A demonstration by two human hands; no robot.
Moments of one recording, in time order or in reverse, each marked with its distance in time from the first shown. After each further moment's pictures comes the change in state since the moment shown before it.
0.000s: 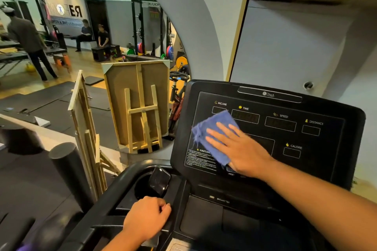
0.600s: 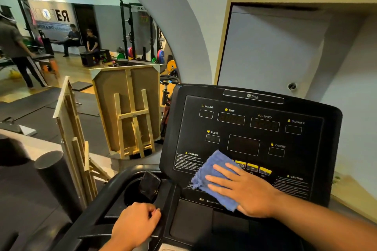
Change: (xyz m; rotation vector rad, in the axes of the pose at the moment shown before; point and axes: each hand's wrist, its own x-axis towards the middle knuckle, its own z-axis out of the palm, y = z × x) left_hand 0.000 0.003 -0.001 0.002 0.001 -0.027; right_hand -0.085 -0.035 0.016 0.080 -0.180 -0.225
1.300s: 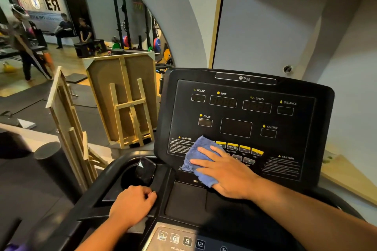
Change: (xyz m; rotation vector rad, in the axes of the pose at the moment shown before) left_hand -0.002 0.003 0.002 0.016 -0.025 -0.011; right_hand 0.023 -0.024 -0.005 0.331 0.061 0.145
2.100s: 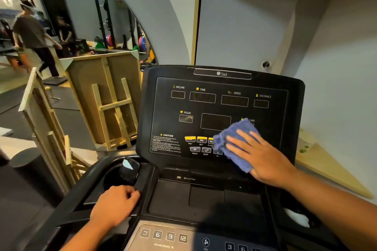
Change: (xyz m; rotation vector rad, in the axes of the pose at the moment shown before) left_hand -0.001 0.006 -0.003 0.005 -0.011 -0.038; right_hand -0.115 0.076 -0.015 -0.284 0.066 0.224
